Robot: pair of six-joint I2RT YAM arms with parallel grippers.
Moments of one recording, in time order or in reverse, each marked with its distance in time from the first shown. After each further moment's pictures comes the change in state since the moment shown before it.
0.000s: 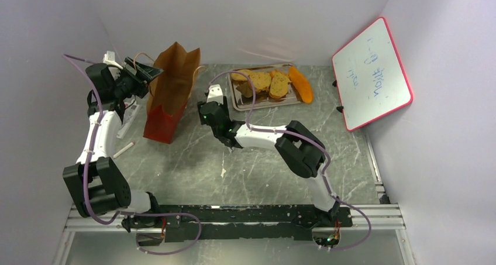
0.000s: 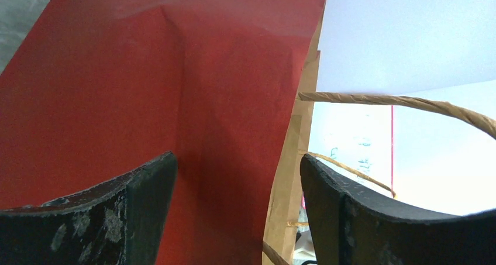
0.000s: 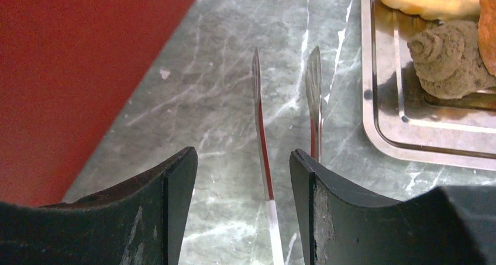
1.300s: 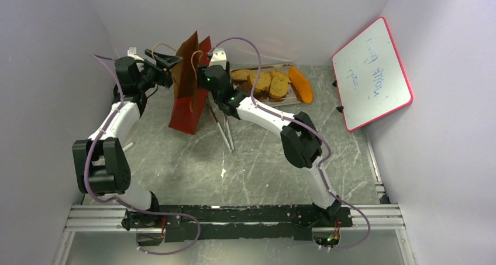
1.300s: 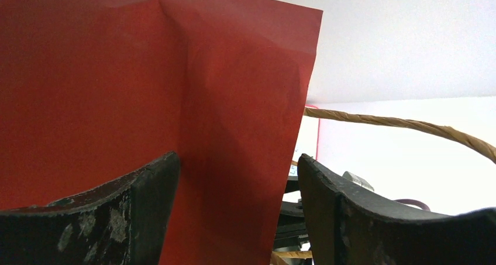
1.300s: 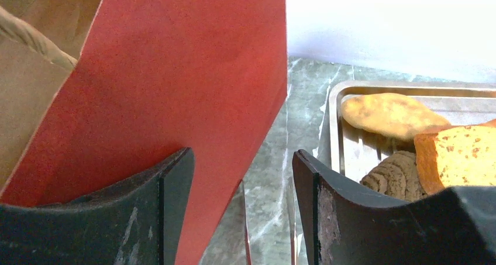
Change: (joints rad) left arm -0.201 0.174 0.024 0.283 -0.069 -0.376; right arm -0.139 0.101 0.447 -0.158 -0.087 -0.064
